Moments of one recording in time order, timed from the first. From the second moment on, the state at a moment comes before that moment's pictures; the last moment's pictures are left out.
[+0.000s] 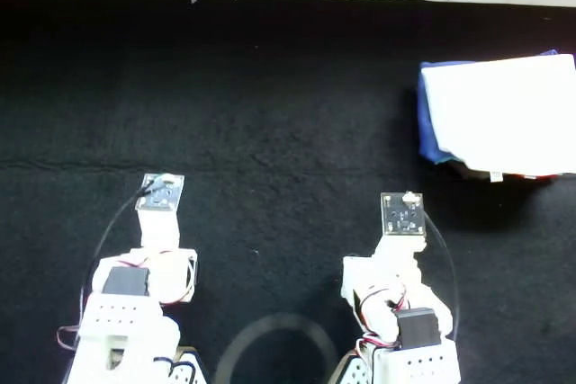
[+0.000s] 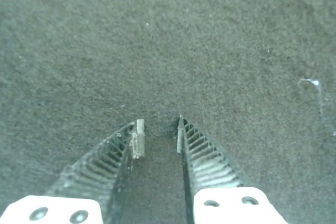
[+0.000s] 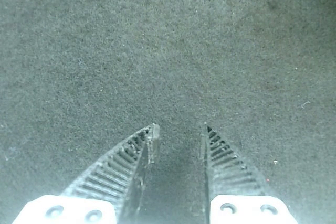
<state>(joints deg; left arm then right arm) -4.2 -68.2 89.7 59.6 -2.6 -12.9 -104.1 96.0 70.9 -7.7</state>
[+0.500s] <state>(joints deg) -4.1 -103.4 96.3 75.7 -2.7 -12.7 -104.1 96.0 70.9 -7.7</state>
